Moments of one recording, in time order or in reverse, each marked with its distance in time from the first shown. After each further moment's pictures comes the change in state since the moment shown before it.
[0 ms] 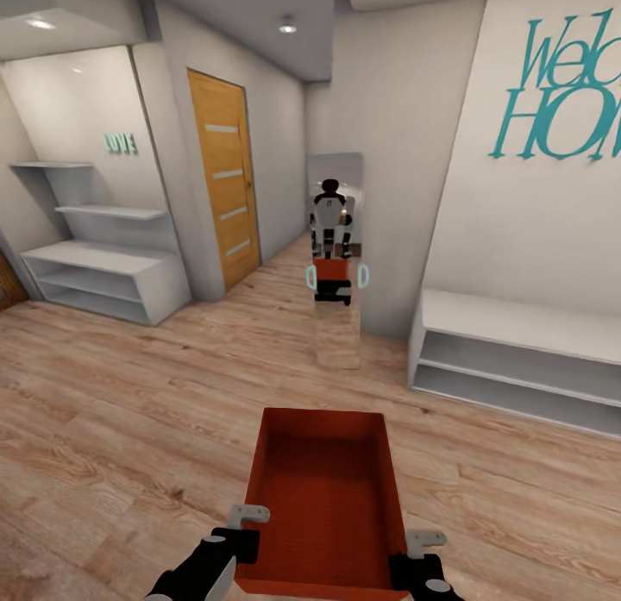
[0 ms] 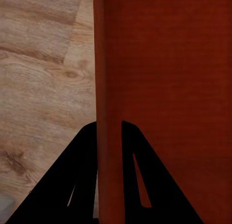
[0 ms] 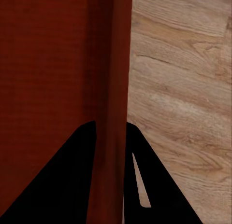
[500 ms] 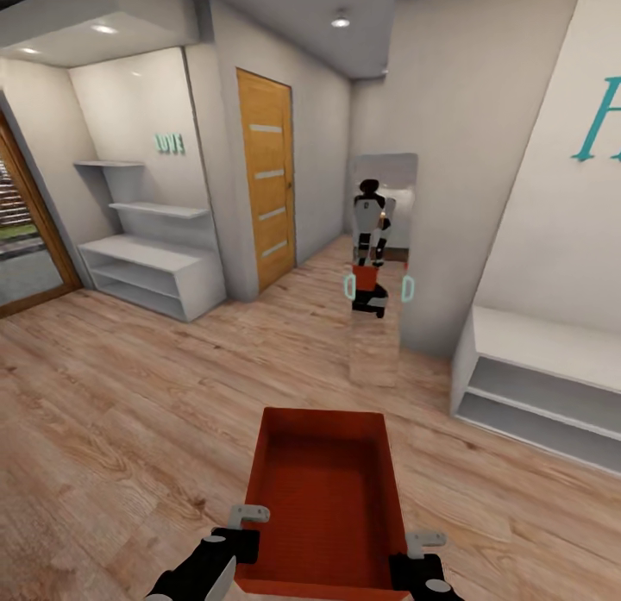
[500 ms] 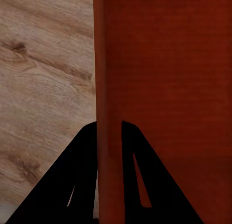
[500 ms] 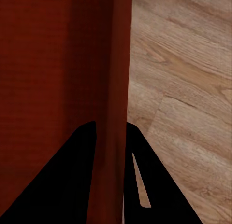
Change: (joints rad) left arm 0.000 0.000 0.000 0.000 -0.001 0.000 0.000; right arm 0.000 0.000 0.001 0.000 -0.001 -0.001 0.000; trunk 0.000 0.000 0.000
